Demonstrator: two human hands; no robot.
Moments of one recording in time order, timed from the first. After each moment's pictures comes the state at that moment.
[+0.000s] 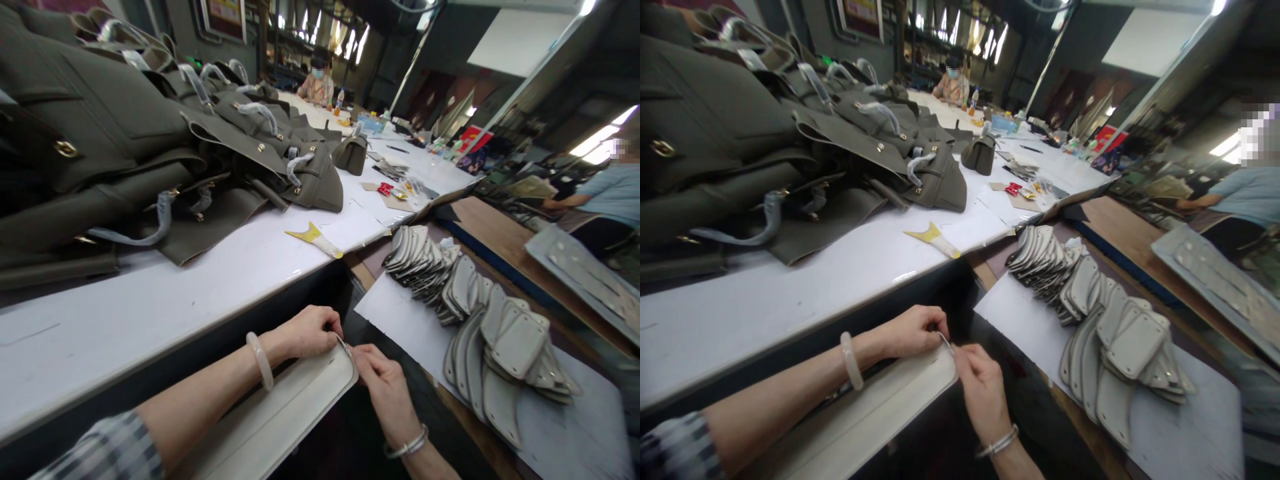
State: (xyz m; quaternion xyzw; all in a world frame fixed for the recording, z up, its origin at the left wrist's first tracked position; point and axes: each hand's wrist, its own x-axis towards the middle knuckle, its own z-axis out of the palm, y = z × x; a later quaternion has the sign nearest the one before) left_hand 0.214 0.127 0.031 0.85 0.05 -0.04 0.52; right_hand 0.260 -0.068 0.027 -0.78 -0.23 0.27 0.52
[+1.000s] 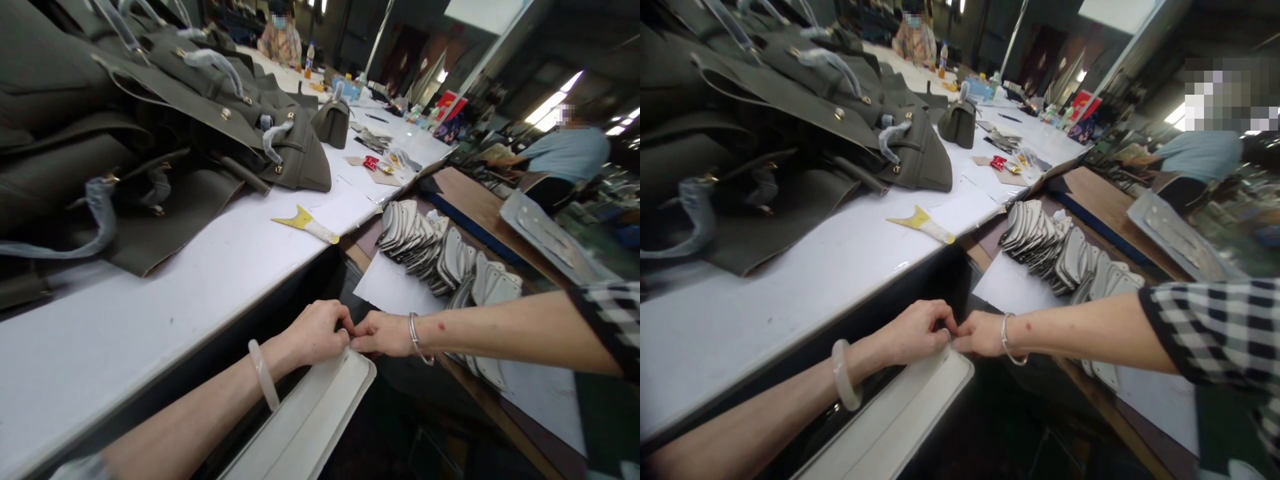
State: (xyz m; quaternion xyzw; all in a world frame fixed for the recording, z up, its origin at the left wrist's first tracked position) left_hand 0.213 0.134 0.031 0.86 0.02 -0.05 0.51; right_hand 0.329 -0.020 0.050 -0.76 -0.26 0.57 0.18
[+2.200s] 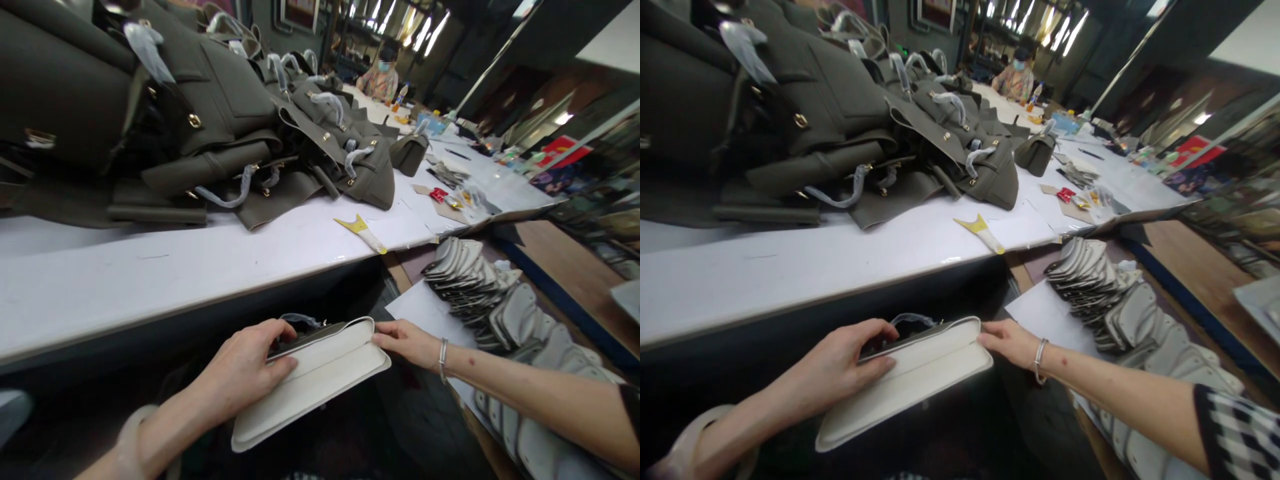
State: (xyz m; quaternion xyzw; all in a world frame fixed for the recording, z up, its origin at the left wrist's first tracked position) left_hand 0.037 0.124 0.059 0.83 0.33 -0.01 0.44; right_hand 0.334 -0.028 0.044 -0.66 -0.33 0.62 0.26
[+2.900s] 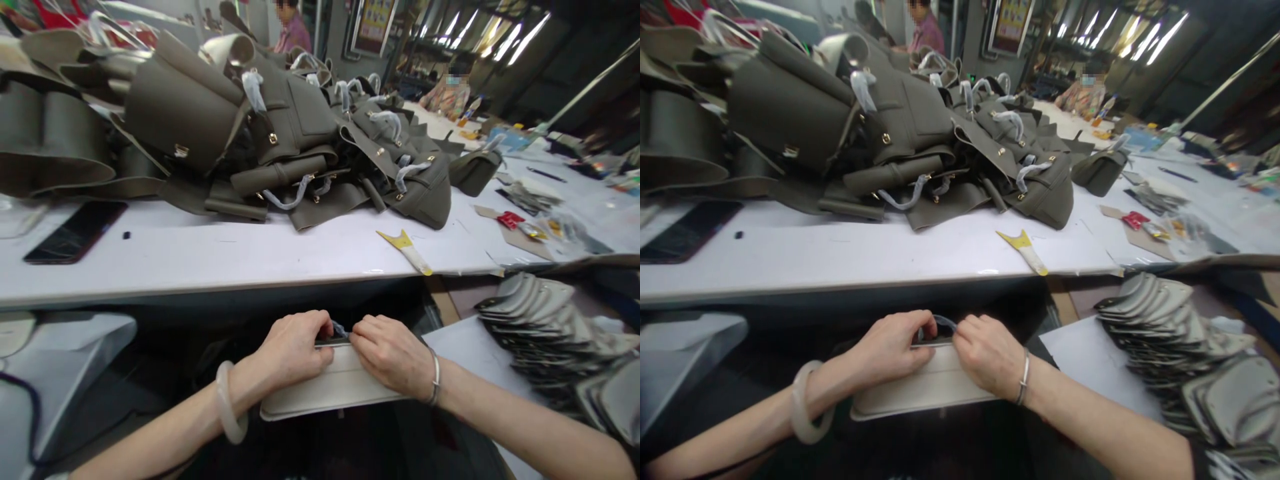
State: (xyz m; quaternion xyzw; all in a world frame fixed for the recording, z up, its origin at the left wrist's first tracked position) left_hand 0.059 0.109 0.061 0.84 0.39 0.03 0.37; right_hand 0.268 0.038 0.063 -0.43 -0.90 0.02 0.02
